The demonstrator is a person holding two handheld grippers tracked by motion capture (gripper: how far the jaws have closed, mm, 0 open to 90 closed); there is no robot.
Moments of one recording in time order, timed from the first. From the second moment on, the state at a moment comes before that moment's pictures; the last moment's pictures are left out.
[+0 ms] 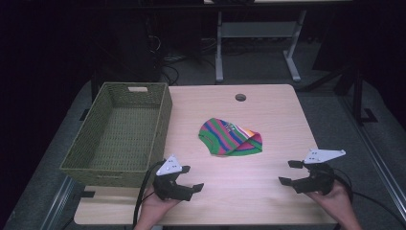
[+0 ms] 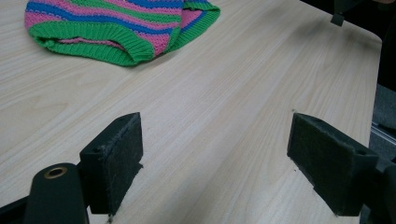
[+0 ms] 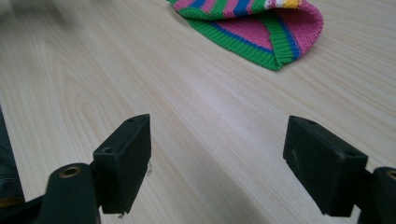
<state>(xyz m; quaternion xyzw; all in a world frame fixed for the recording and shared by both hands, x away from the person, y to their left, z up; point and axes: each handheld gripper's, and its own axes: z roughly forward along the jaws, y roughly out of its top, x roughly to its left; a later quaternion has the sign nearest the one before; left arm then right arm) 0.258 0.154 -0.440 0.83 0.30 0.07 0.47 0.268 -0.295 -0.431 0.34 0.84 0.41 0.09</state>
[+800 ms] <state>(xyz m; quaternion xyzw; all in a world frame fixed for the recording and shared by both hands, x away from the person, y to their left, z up) 0.260 0.154 -0.440 0.83 0.30 0.06 0.46 0.319 -0.264 -0.405 0.31 0.87 0.38 0.06</state>
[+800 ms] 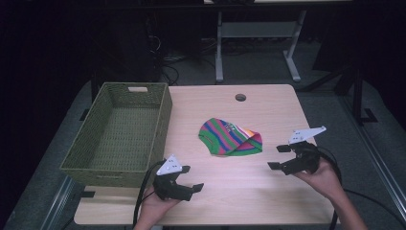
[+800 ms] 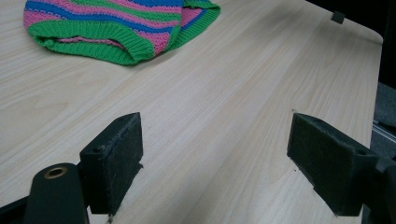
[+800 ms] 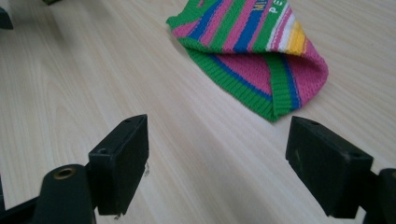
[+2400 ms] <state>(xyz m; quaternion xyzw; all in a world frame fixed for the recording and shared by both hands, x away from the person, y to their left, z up) 0.262 0.158 -0.438 0.83 0.30 0.06 0.47 0.447 -0.163 -0.401 0.28 0.90 0.32 0.04</state>
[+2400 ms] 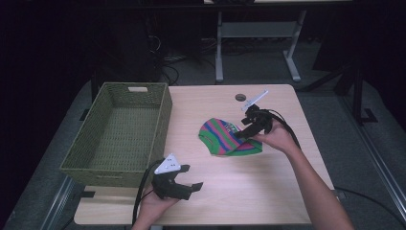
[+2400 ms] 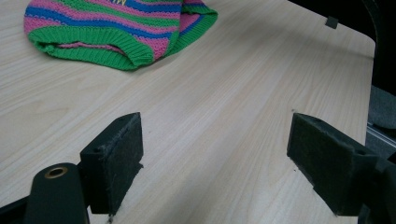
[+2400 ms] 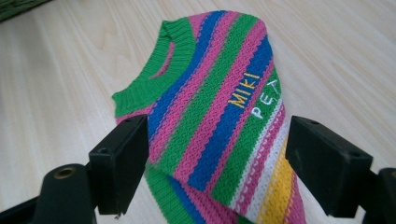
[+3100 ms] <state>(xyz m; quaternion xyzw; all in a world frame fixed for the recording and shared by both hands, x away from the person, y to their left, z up) 0.263 0.157 -0.438 0.83 0.29 0.06 0.48 0.466 -0.137 -0.440 0.29 0.92 0.27 0.03</state>
